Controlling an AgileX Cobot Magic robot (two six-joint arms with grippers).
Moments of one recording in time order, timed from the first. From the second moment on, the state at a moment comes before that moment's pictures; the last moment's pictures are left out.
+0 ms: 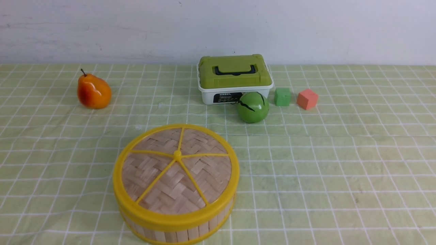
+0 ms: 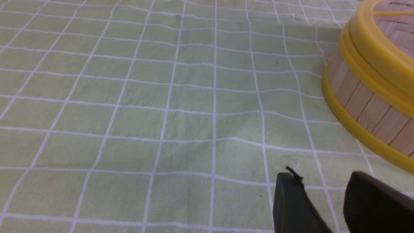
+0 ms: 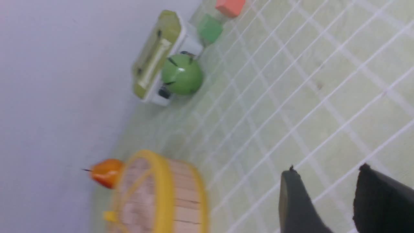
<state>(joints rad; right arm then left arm) -0.04 -0.01 0.03 0.76 0.40 0.46 0.00 -0.01 0.03 0.01 0.39 -0.16</state>
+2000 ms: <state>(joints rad) 0.76 2.19 -2.21 0.13 1.25 -0.19 0.00 -0.01 0.03 0.01 0.39 -0.16</state>
